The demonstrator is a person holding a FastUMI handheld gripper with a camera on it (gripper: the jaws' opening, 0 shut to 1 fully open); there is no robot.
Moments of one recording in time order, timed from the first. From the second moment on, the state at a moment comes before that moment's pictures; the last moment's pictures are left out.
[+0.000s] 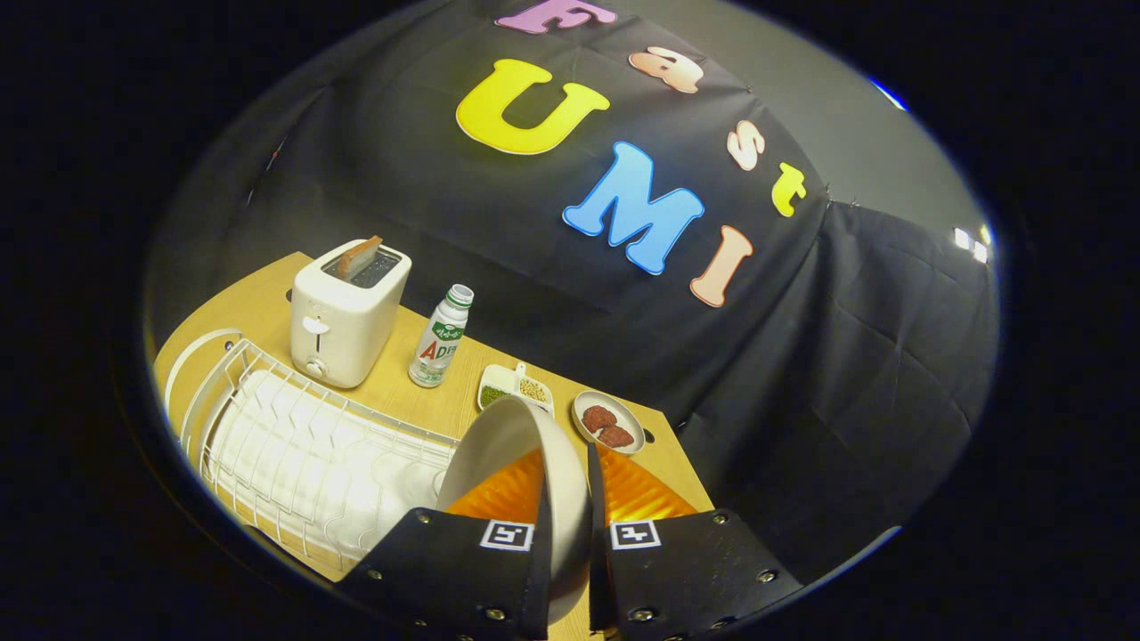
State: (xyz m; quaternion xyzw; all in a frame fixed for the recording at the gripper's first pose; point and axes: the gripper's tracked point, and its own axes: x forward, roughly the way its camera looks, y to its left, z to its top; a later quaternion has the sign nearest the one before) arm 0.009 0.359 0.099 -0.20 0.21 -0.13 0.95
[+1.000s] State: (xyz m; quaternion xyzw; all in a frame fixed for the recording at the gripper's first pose) arm -0.145 0.341 0.026 -0.08 0.28 -0.04 0.96
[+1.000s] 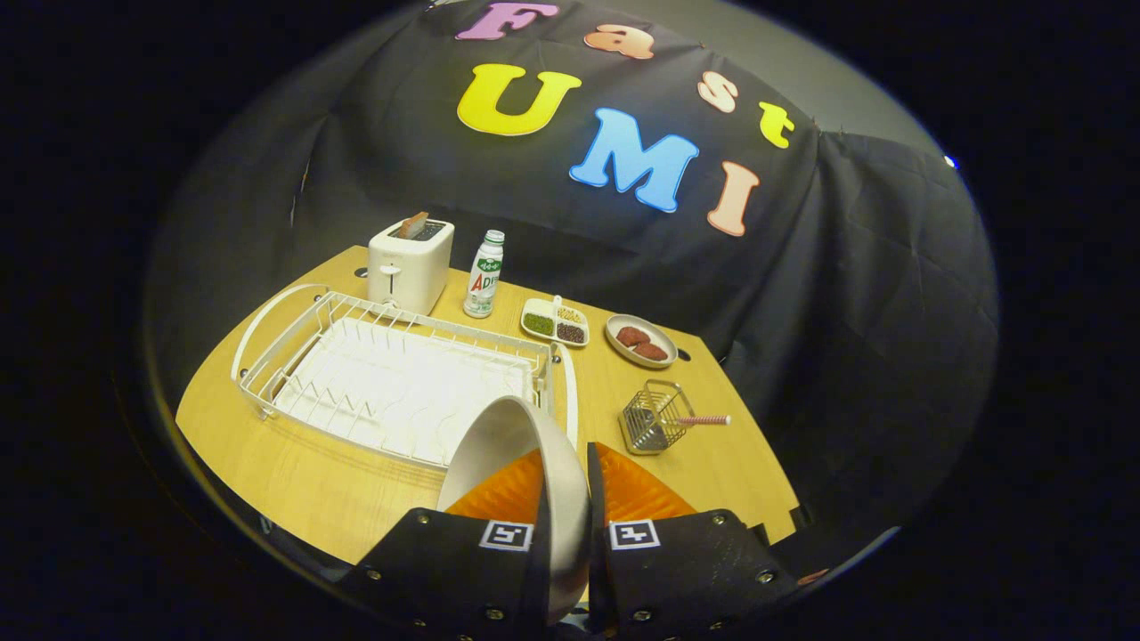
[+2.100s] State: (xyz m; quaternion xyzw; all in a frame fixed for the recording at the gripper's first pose) arm -0.160 0.325 -0.110 0.14 0.38 0.04 0.91
